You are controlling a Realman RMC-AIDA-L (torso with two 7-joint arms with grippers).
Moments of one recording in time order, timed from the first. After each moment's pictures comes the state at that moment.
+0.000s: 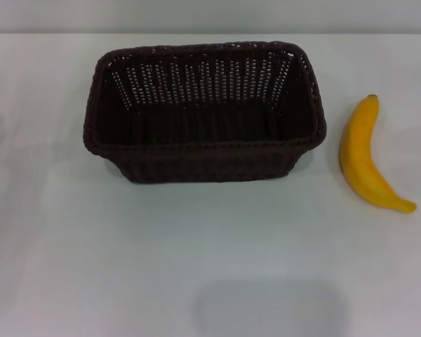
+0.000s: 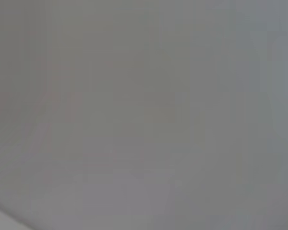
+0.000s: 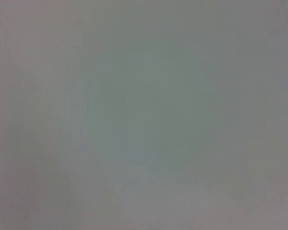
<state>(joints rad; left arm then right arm) -0.32 -2.08 0.50 0.31 -2.12 -1.18 2.06 0.23 1.90 -0.85 -0.73 1.86 1.15 -1.65</state>
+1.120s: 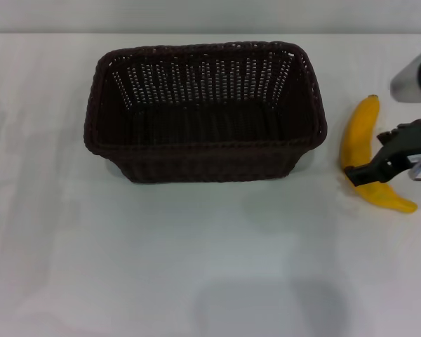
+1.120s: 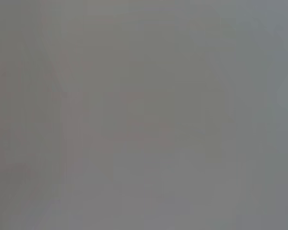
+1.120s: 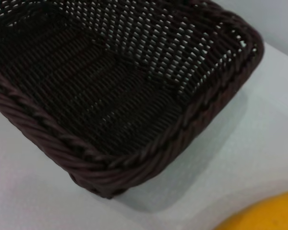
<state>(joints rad) -0.44 -2.08 0.50 0.10 -2.44 -1.22 2.50 0.31 2.01 -1.63 -1.58 0.54 1.16 -0.51</state>
